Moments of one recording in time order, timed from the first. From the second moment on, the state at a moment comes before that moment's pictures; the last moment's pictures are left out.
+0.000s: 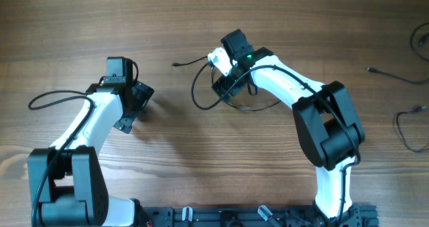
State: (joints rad) left arm 0.01 1.62 0.92 -0.63 -0.08 -1.04; right arm 0.51 2.12 1.47 -0.57 -0.07 -0.35
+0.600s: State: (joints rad) left arm 0.01 1.62 0.92 -0.63 -0.08 -1.04; right arm 0.46 2.14 1.47 -0.44 -0.15 -0.30
